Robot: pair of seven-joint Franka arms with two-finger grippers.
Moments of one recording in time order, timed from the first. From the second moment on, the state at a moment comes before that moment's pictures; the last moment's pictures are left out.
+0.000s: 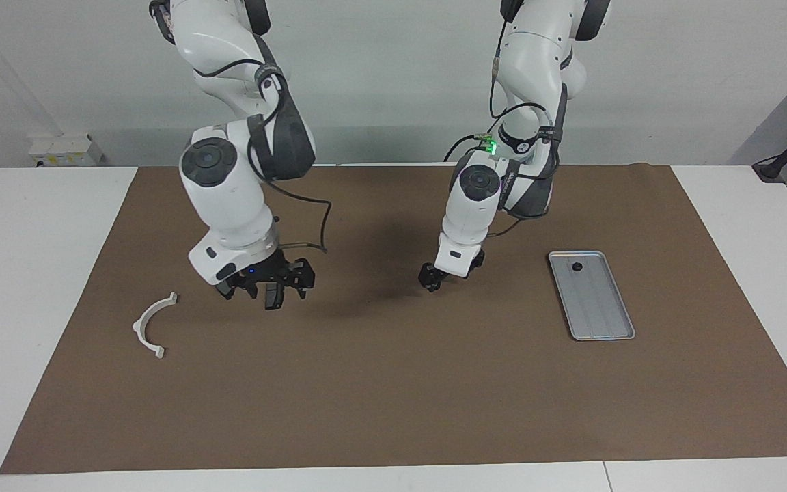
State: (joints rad) left arm -0.54 0.38 -0.02 -1.89 -0.05 2.30 -0.87; right arm 0.16 0.40 0.02 -1.43 0.04 1.85 0.18
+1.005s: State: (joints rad) left arm -0.58 0.40 -0.02 -1.89 -0.05 2.32 -0.98; right arm 0.03 0.18 0.02 -1.48 0.04 1.74 -0.02
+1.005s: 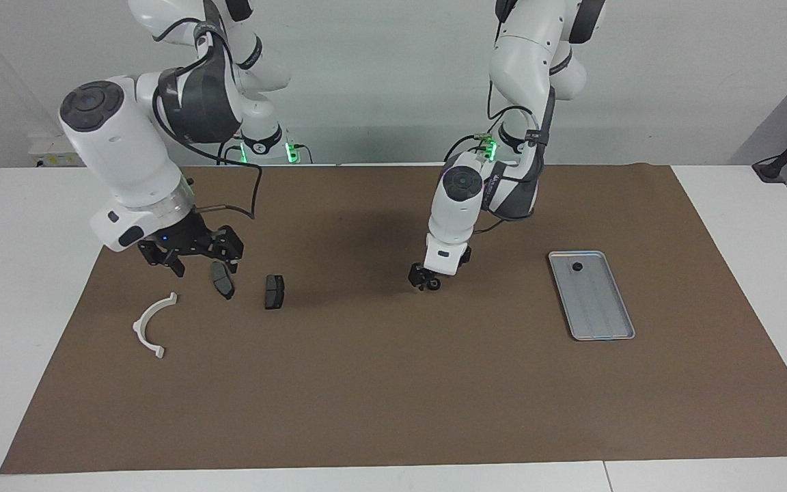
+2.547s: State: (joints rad) left arm -0.27 0.23 0.01 -1.93 0.00 2.09 -0.53; right arm 0.02 -0.03 0.01 -1.61 0.03 1.62 -0.02
